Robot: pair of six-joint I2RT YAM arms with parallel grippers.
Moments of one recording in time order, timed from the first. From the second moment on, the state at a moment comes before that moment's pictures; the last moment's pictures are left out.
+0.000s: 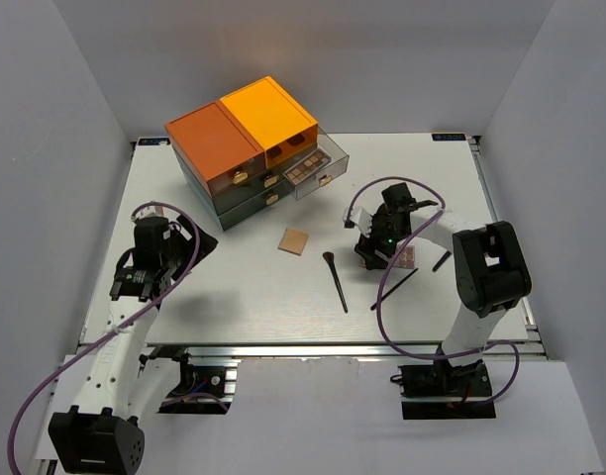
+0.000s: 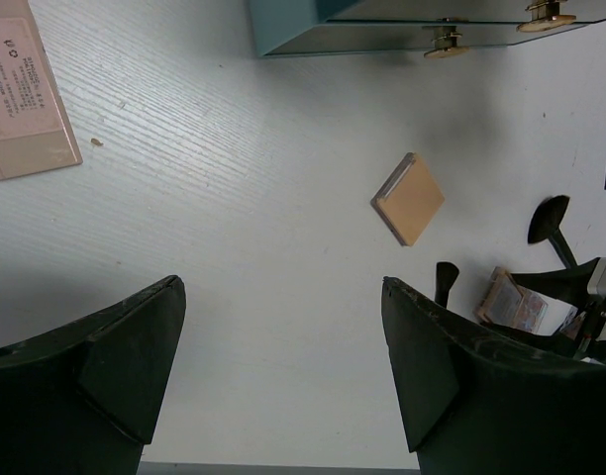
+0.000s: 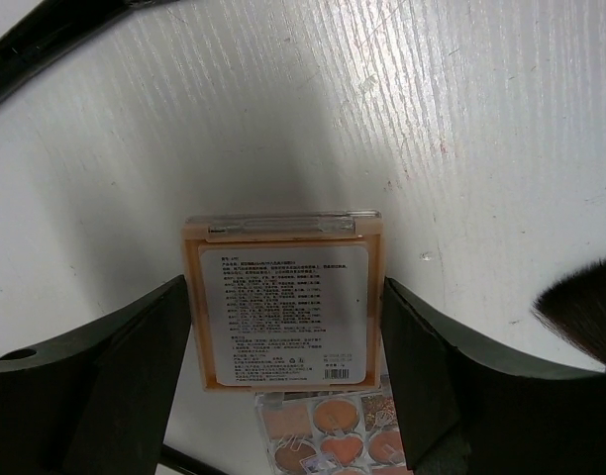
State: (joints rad) left arm -0.06 0.83 0.74 -0.58 0.04 -0.71; right arm 0.32 1.78 1.07 -0.53 -0.45 -0.93
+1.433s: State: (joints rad) left arm -0.06 0.85 0.75 -0.56 0.05 -0.71; right arm 0.34 1.39 1.39 -0.48 -0.74 -0.58
